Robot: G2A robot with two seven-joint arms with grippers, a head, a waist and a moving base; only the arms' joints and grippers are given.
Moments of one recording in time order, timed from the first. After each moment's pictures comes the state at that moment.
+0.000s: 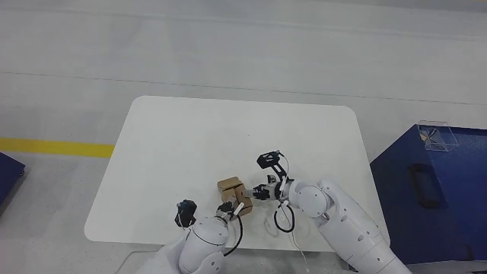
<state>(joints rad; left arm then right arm) 1.15 -1.26 -0.72 -1.78 -0.94 1.01 0.81 -0.99 -1.17 0.91 -1.33 -0.58 -0.11 0.75</state>
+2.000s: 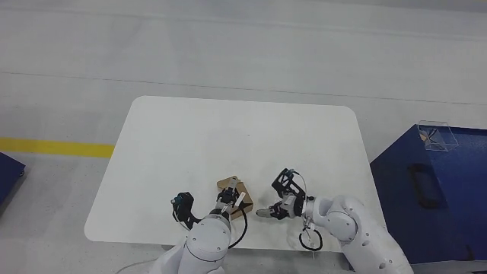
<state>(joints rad) 1.24 -1.29 -0.78 -1.99 -0.79 0.94 0.88 -1.21 -1.11 1.08 -1.44 -0.84 -0.54 0.59</state>
